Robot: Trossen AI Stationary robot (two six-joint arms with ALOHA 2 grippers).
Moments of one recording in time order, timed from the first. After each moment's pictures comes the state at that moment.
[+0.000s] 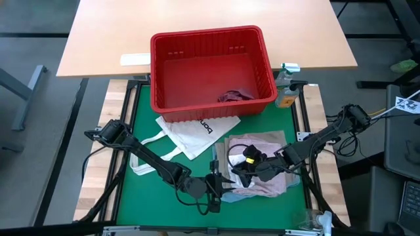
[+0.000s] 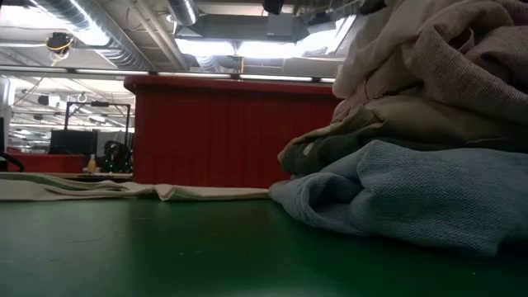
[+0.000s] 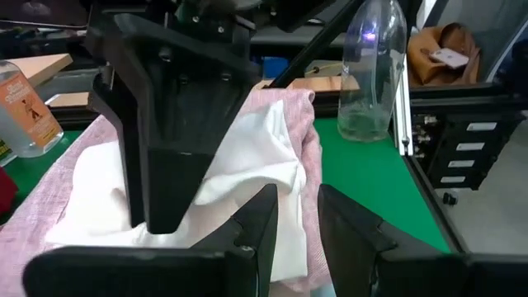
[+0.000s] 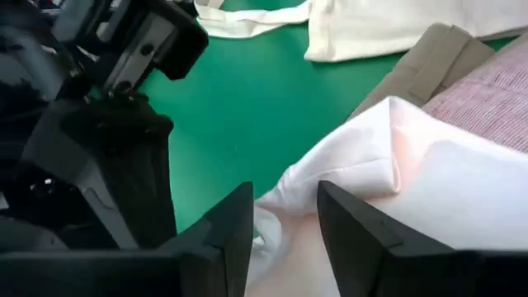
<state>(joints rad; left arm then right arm) -0.50 1.96 1.35 0.28 -0.55 -0.12 0.53 1.41 0.98 -0.29 0.38 1.17</state>
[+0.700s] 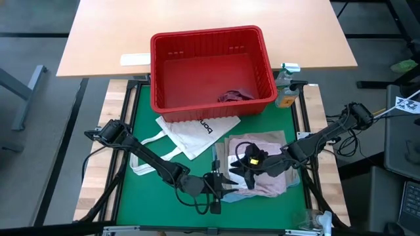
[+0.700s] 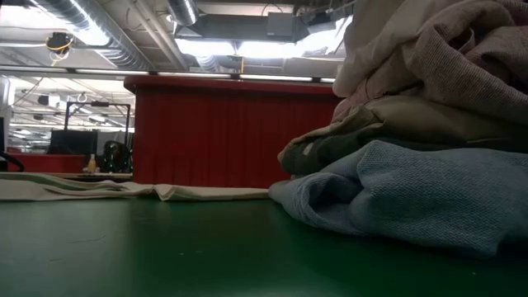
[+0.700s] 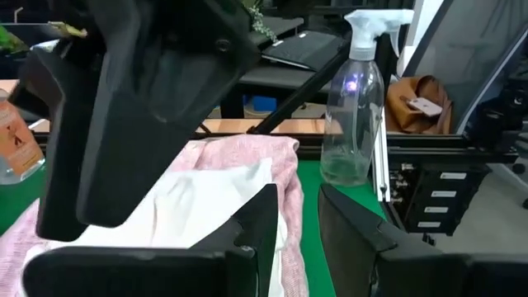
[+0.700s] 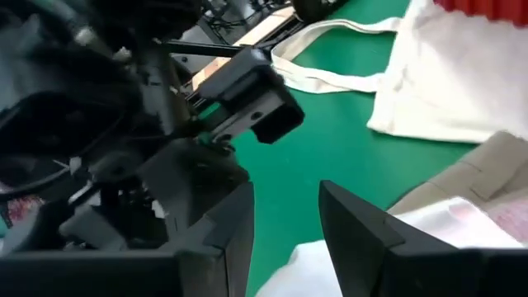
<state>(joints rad) -0.50 1.96 1.35 0.42 -0.53 -0.12 0.54 1.35 0.98 -0.12 0.41 0.90</state>
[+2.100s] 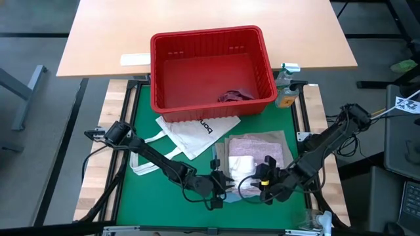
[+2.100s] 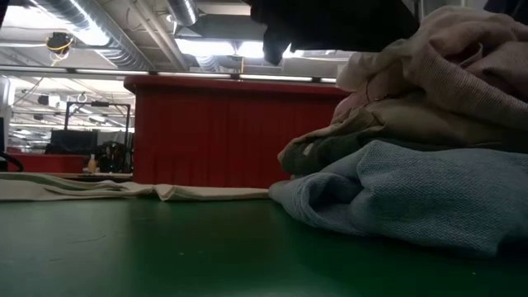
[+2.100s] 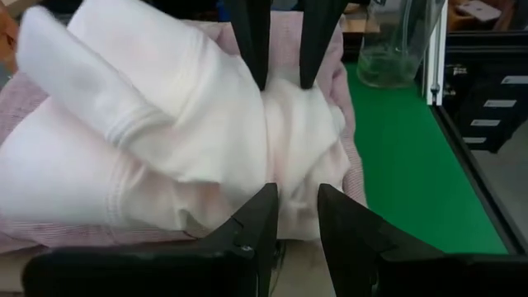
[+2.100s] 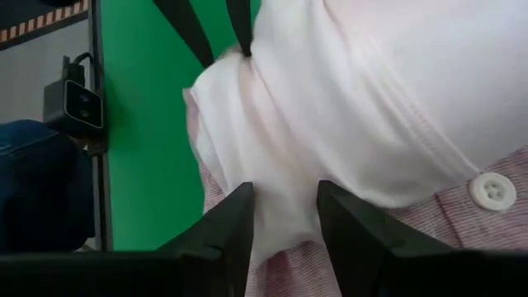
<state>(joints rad) -0.46 2.03 1.35 0.19 -0.50 -0.23 0.77 1.39 0.98 -0.59 0.40 0.95</state>
